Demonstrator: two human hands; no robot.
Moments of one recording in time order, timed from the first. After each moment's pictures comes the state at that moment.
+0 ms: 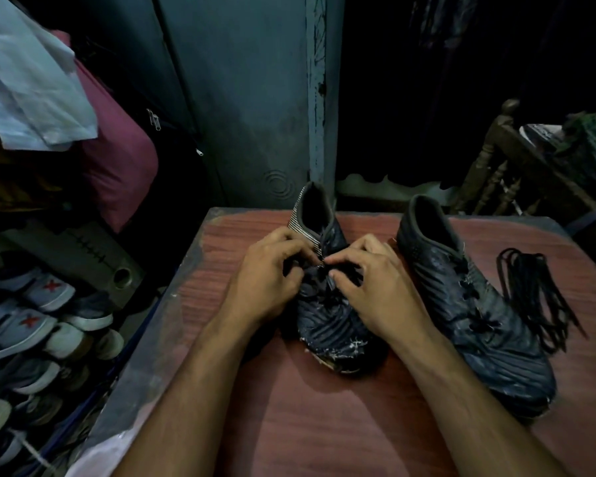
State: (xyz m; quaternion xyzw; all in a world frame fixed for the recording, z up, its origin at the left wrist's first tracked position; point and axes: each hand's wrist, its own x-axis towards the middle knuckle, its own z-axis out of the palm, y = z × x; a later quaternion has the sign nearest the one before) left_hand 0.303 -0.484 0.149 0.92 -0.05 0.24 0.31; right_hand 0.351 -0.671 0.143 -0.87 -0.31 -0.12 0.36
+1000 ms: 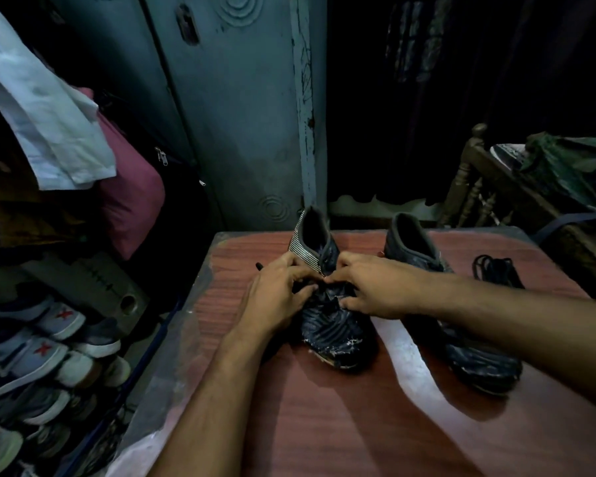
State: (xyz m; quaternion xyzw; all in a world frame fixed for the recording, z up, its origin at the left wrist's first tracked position) left_hand 0.299 -0.491 0.147 0.95 -0.02 0.18 0.25; right_hand 0.367 -0.683 0.203 -0.88 -0.46 0.09 0.04
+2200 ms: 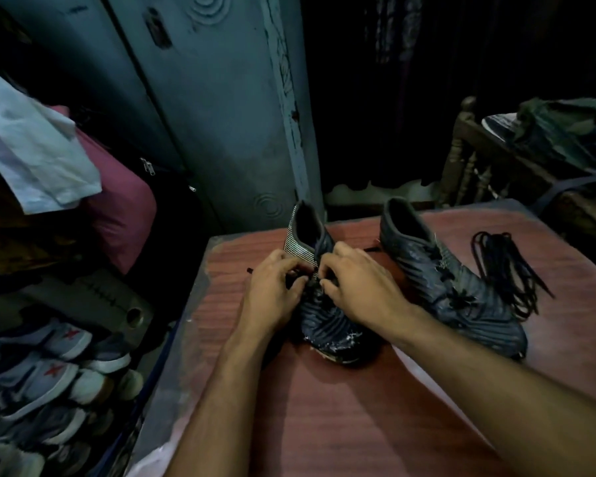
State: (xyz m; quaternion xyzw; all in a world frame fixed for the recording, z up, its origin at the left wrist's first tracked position) left_hand 0.304 -0.489 0.144 0.94 -0.02 0.22 0.26; right_hand 0.342 -0.663 0.157 -0.92 -0.31 -0.07 0.24
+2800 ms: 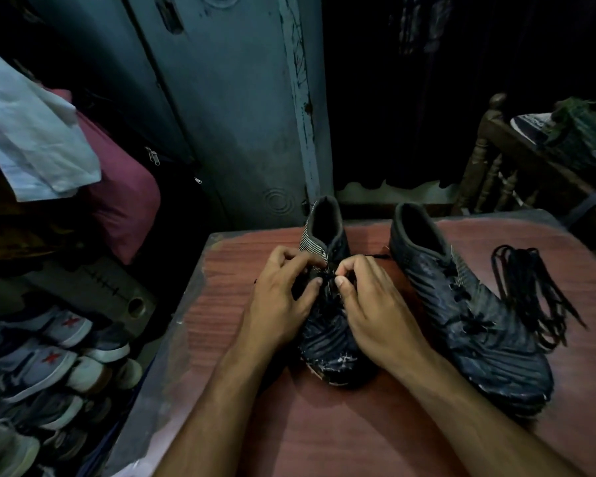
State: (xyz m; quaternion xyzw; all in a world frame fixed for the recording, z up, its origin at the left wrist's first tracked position) left_hand 0.298 -0.509 0.147 0.91 -0.04 0.26 0.32; right_hand 0.333 -0.677 0.132 -0.84 -0.28 -0.11 0.45
